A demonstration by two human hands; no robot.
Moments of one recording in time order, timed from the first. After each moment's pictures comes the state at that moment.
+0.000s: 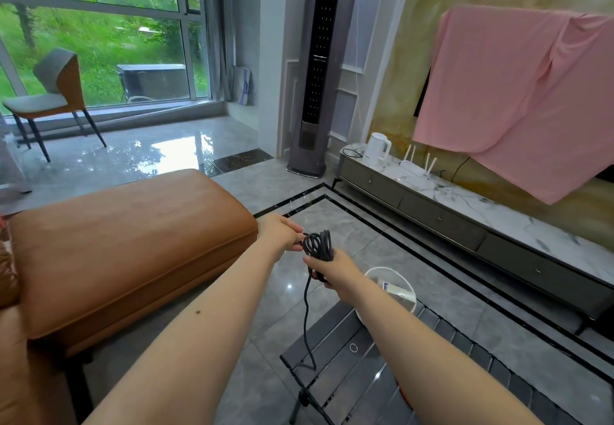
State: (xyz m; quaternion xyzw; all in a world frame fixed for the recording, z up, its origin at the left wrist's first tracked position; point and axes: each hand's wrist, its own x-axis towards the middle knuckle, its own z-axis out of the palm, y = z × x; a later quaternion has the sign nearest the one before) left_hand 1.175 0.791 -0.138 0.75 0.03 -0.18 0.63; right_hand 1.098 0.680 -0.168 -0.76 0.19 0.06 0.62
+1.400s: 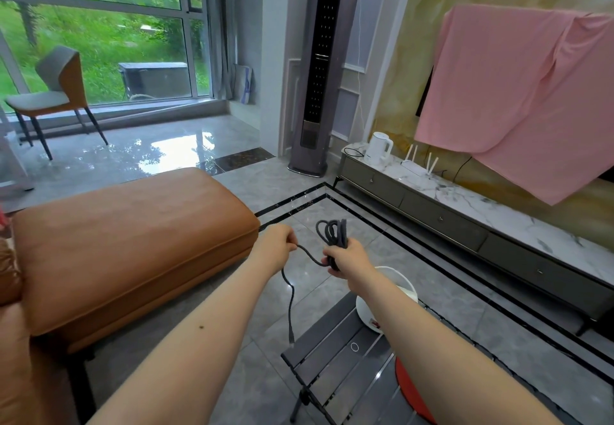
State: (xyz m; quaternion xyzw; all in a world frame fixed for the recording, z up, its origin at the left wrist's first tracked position) left_hand 1.181 0.809 -0.168 0.93 -0.18 -0.05 0.32; right_hand 1.107 0.669 -0.160 -0.72 0.26 -0.02 0.65
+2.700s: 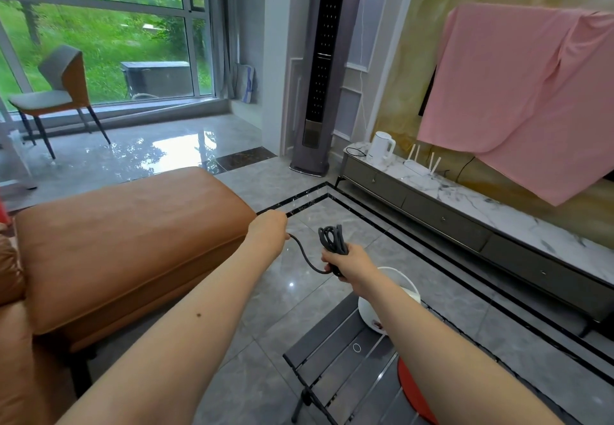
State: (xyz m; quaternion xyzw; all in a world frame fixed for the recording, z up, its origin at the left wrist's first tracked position) left_hand 1.186 0.815 -0.120 0.97 -0.16 -0.09 0.14; right_hand 1.103 0.667 -0.159 -0.77 0.21 0.02 0.61
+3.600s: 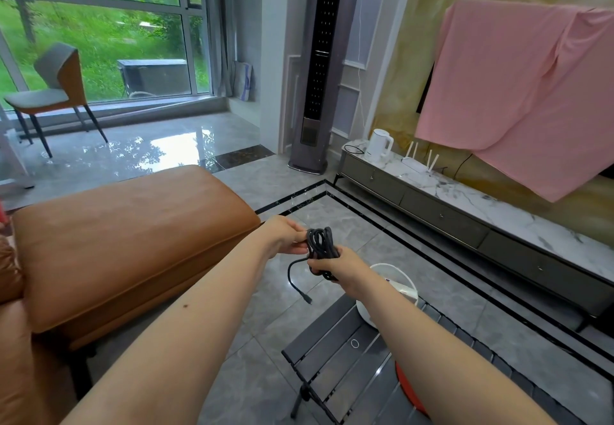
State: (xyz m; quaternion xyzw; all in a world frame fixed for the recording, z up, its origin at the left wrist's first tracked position) left_hand 1.181 0.799 -0.133 0.75 -0.02 -0.31 0.59; right_hand 1.100 0.669 -0.171 -0.75 0.17 0.08 0.64
